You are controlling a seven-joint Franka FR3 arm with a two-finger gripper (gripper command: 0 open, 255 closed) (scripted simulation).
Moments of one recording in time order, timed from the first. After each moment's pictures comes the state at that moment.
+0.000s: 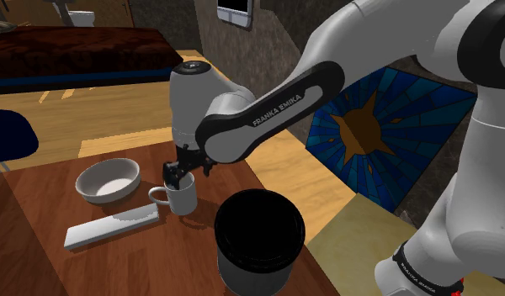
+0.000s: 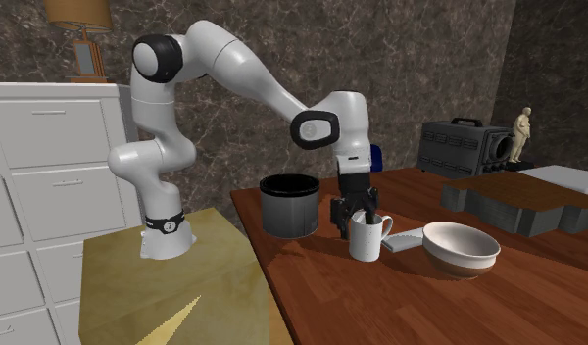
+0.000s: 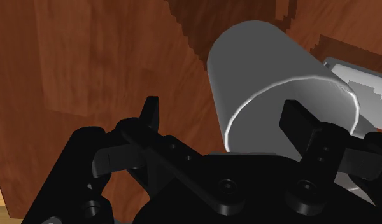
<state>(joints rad) 0.17 0.30 0.44 -1.95 -0.29 2.36 0.78</state>
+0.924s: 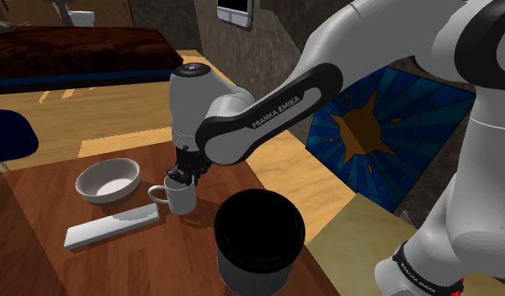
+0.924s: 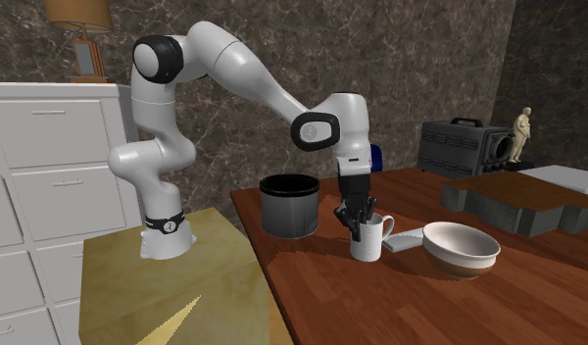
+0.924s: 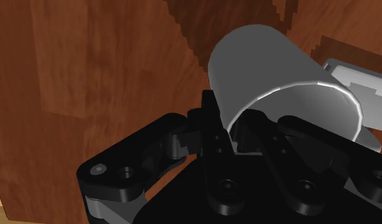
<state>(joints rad) 0.17 0.31 0.43 -1.95 -0.29 2.37 0.78</state>
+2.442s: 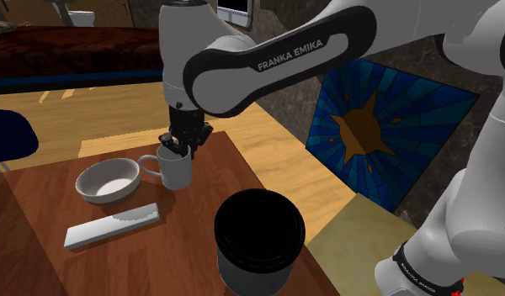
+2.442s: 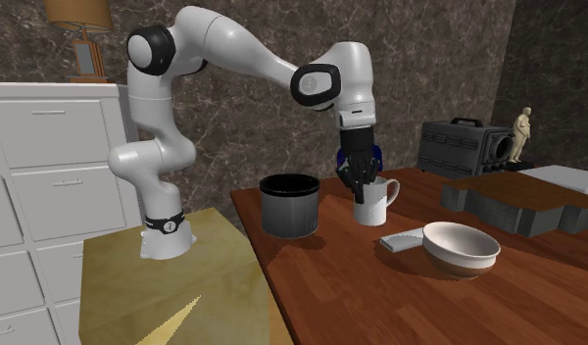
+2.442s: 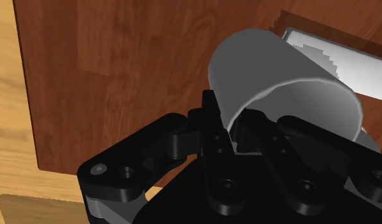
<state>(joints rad) 0.15 0.20 0.47 -1.83 -0.20 2.15 0.71</state>
